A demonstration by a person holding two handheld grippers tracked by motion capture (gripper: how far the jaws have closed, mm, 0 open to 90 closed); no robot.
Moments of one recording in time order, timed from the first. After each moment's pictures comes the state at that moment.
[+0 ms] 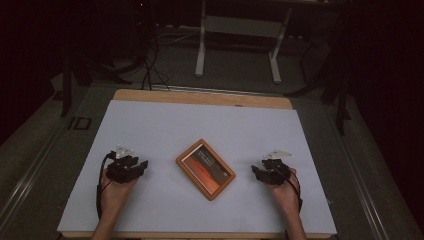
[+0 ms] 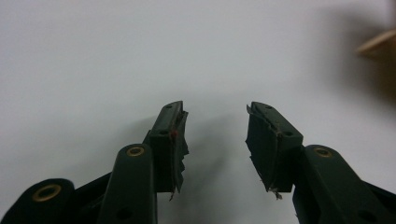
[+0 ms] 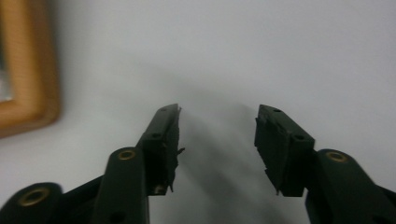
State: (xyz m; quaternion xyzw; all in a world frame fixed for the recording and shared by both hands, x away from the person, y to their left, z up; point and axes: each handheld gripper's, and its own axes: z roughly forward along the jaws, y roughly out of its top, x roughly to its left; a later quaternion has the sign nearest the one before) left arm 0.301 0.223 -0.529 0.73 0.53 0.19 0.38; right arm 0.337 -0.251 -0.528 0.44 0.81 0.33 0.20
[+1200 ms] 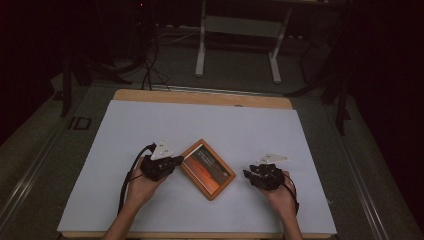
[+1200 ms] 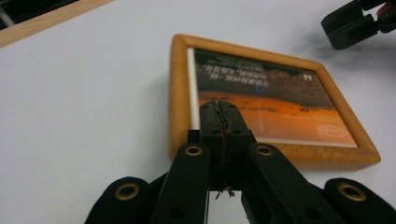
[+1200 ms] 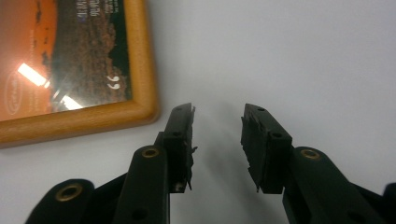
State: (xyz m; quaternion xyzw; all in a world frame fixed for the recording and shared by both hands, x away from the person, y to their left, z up) left arm 0.305 0.126 -0.483 0.83 0.33 0.18 0.42; right arm 0.317 -0.230 -0.516 0.40 0.83 0.36 0.16
